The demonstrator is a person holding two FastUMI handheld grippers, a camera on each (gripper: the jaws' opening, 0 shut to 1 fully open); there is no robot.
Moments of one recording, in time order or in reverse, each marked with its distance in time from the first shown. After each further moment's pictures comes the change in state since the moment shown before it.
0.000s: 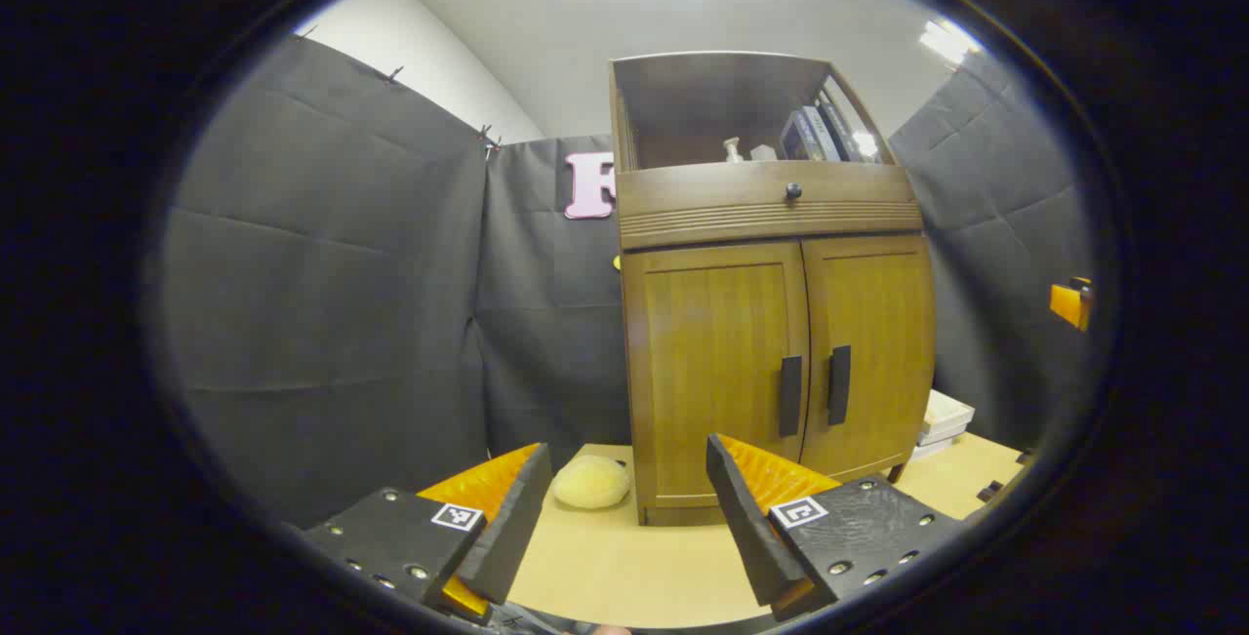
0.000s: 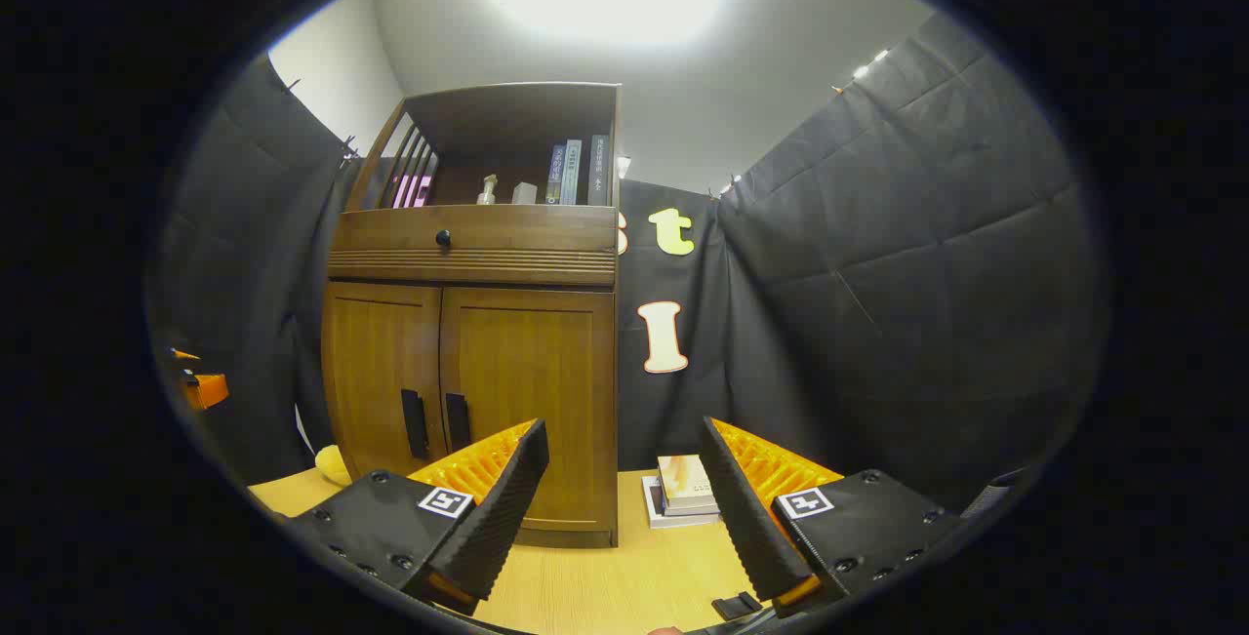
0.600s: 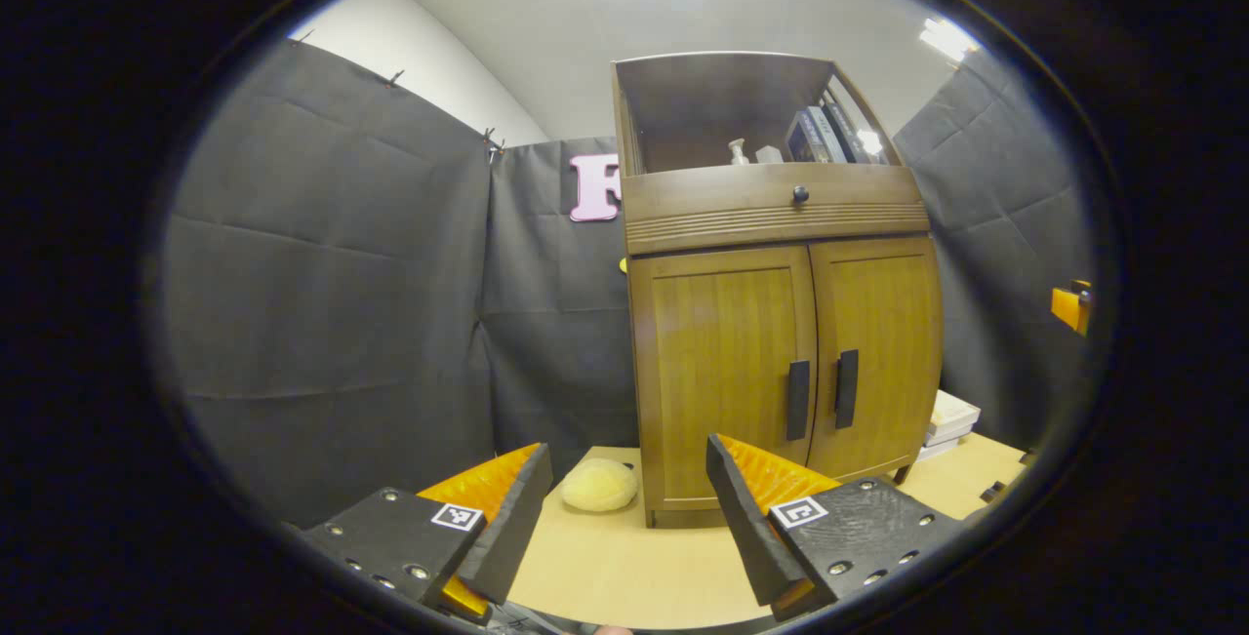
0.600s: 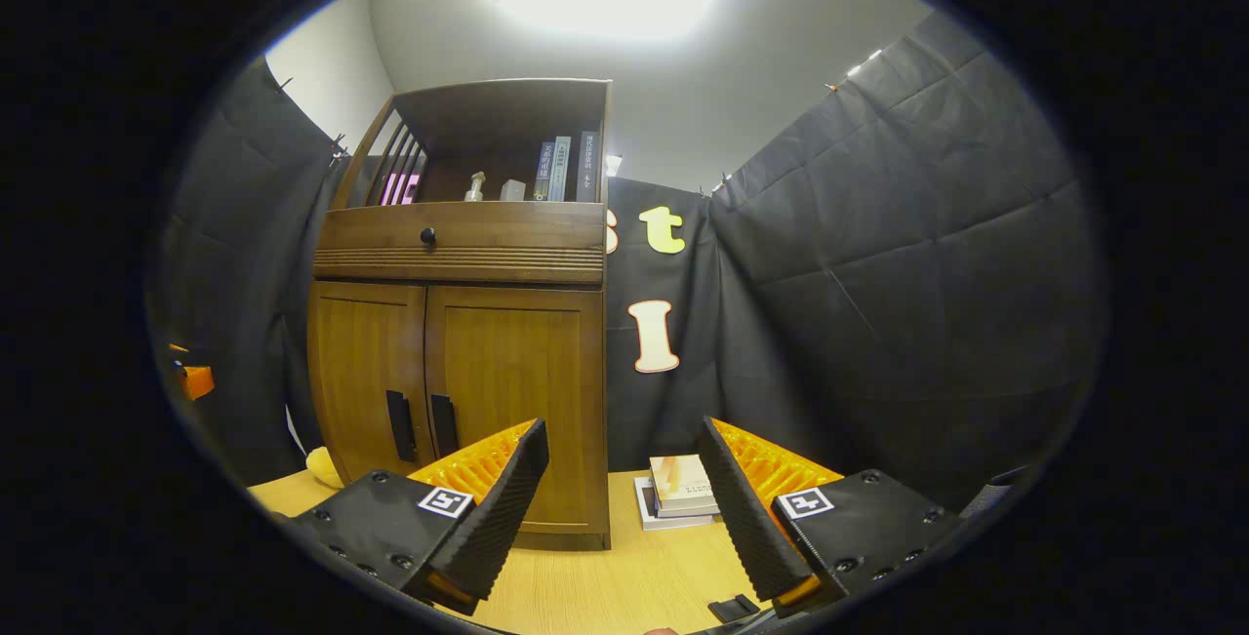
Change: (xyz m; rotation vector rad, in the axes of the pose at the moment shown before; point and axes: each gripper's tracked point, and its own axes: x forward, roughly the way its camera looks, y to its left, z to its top) left arm 0.004 0.006 0.007 0.012 -0.002 0.021; right arm 0.011 -0.010 -0.001 0.003 0.005 -0.030
